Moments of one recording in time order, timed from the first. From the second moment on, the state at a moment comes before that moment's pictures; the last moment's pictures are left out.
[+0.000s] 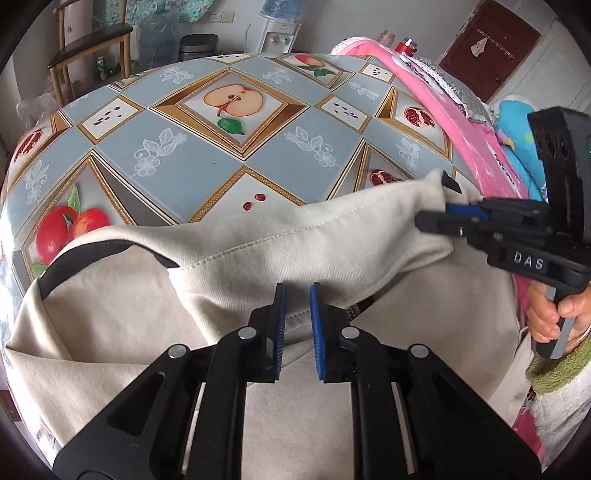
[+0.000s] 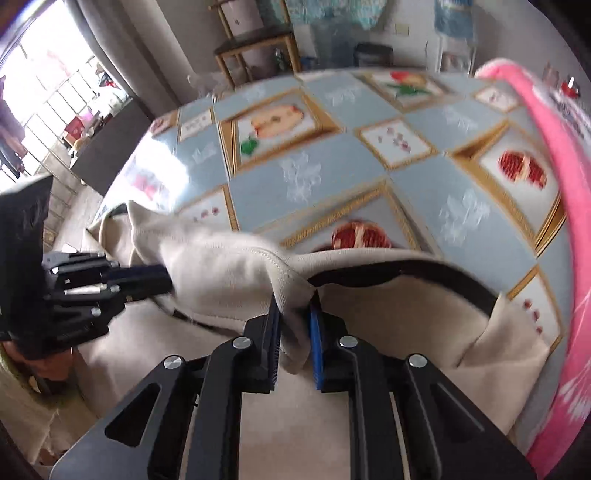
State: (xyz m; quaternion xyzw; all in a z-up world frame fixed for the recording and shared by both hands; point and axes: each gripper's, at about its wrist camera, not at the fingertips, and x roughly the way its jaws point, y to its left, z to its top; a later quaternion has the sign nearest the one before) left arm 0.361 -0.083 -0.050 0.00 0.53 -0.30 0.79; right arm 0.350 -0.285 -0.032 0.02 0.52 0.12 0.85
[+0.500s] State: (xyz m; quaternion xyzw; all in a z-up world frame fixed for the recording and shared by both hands) left arm 0.354 -0.083 -0.050 0.02 0.51 -0.31 0.80; right arm 0.330 -0.267 -0.015 0.02 0.48 0.15 0.86
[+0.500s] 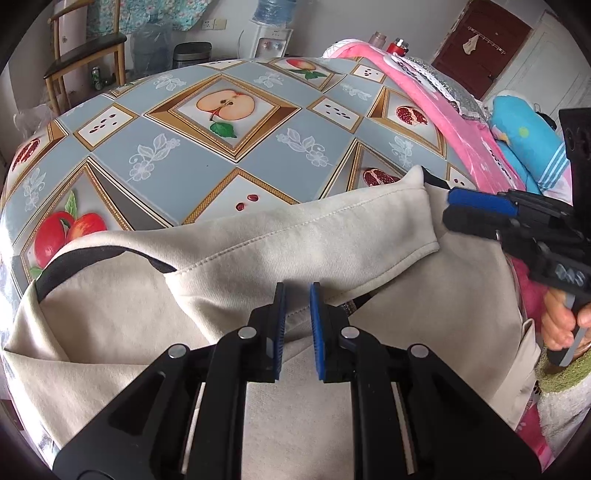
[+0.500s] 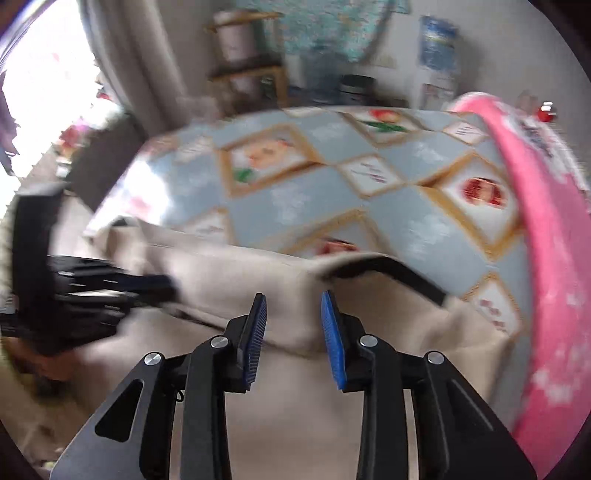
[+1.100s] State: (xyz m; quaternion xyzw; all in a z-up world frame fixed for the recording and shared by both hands) left arm 0.354 -0.067 -0.055 -0.04 0.50 -0.32 0.80; right arm 0.373 -0.216 -0.061 -0.02 0.47 0.16 0.87
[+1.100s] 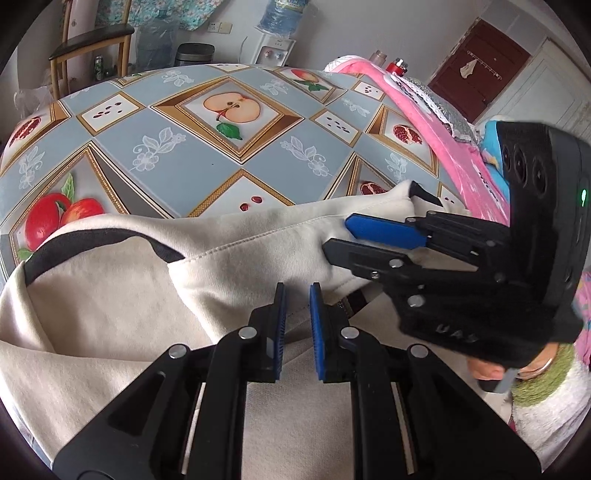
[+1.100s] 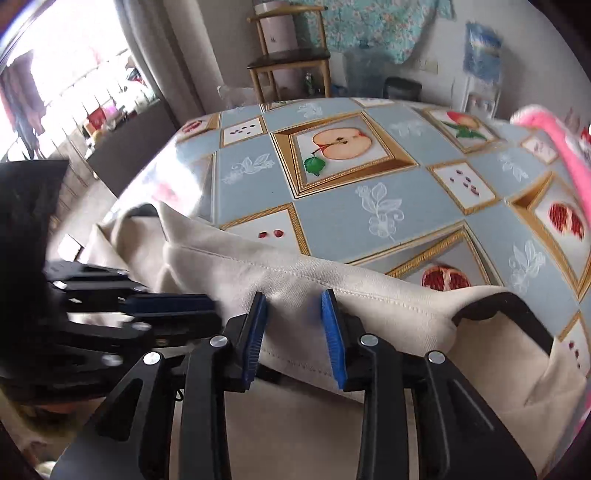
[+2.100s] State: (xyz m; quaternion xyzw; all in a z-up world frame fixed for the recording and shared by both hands) left arm 0.271 0.040 0.048 -0.02 0.44 -0.24 0.86; right arm 0.216 -0.290 0.038 0.11 0.42 0.12 0.89
